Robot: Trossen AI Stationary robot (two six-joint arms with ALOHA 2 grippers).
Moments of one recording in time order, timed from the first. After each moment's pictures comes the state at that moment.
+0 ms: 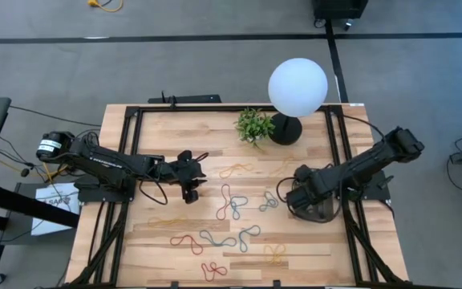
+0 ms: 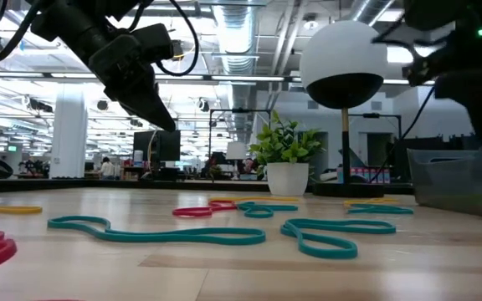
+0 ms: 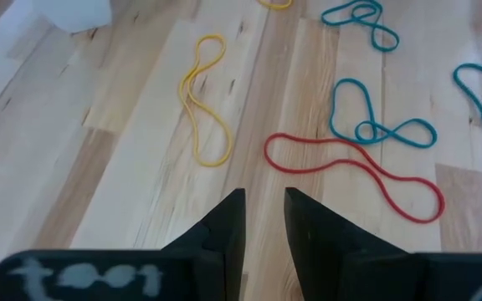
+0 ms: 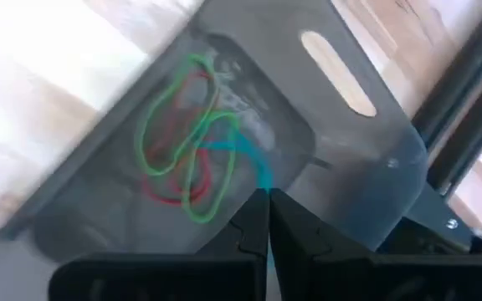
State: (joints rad) left arm -0.09 1.28 0.65 -0.11 -0.22 -0.22; right arm 0.40 1.46 0.94 -1.35 0.18 1.25
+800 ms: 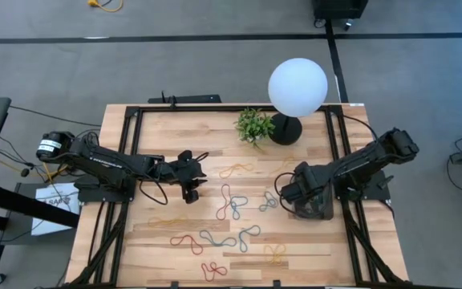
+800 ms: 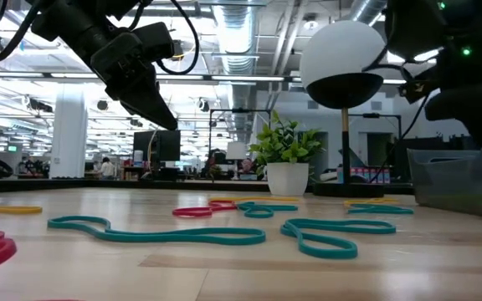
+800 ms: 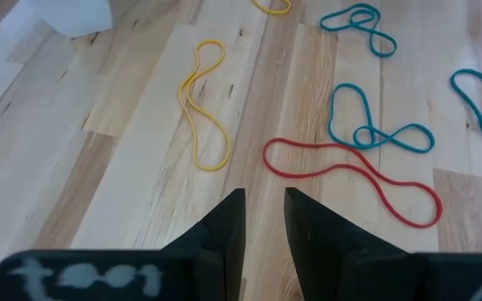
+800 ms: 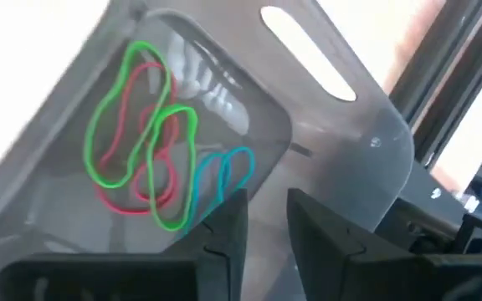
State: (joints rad) left arm -0.09 1.28 0.65 -0.10 -0.22 -0.22; right arm 0.31 1.51 0.94 -1.37 0.13 1.26
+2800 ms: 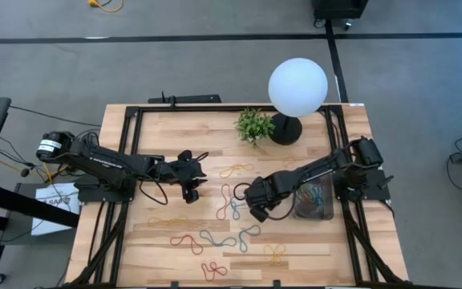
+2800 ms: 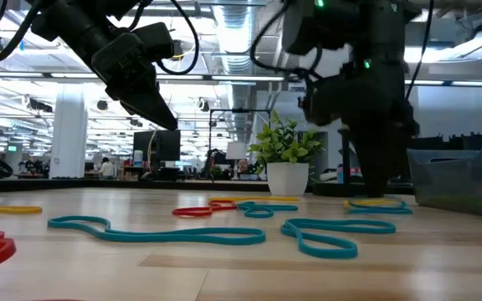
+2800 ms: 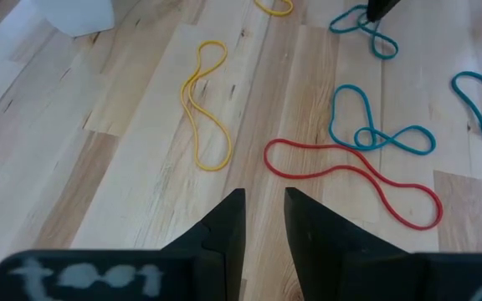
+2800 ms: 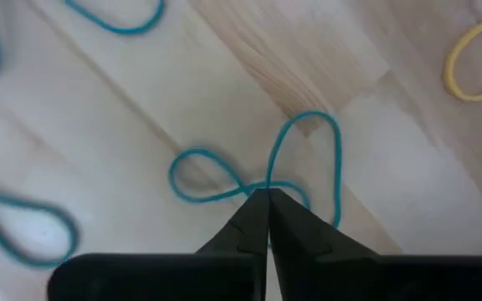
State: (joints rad) left arm -0.09 1.28 0.65 -0.10 -0.22 -0.23; right arm 0.24 1.86 1.21 -0.86 -0.01 0.91
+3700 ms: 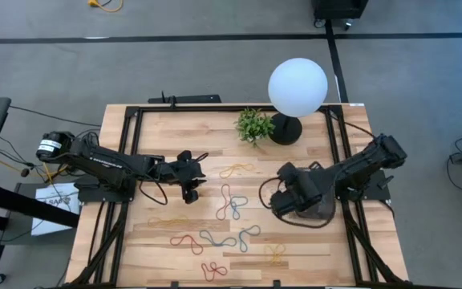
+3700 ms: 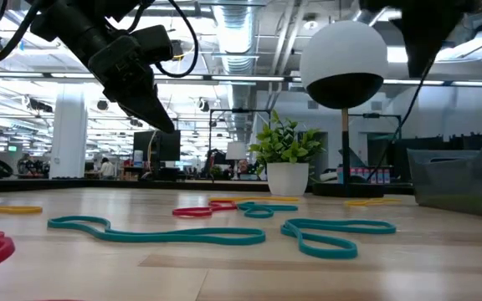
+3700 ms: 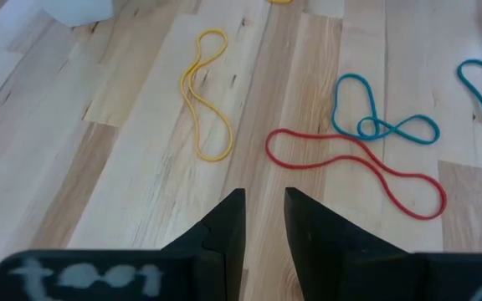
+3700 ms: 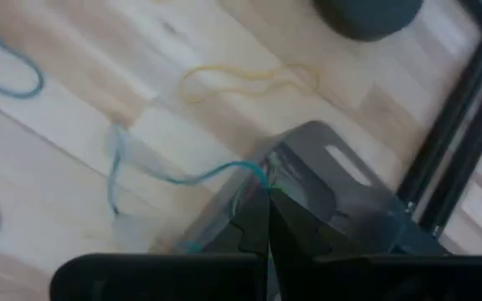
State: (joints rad) left arm -0.09 1.28 0.64 -0.12 -0.22 -0.23; right arm 0.43 1.65 1.44 -1.55 0.37 1.30
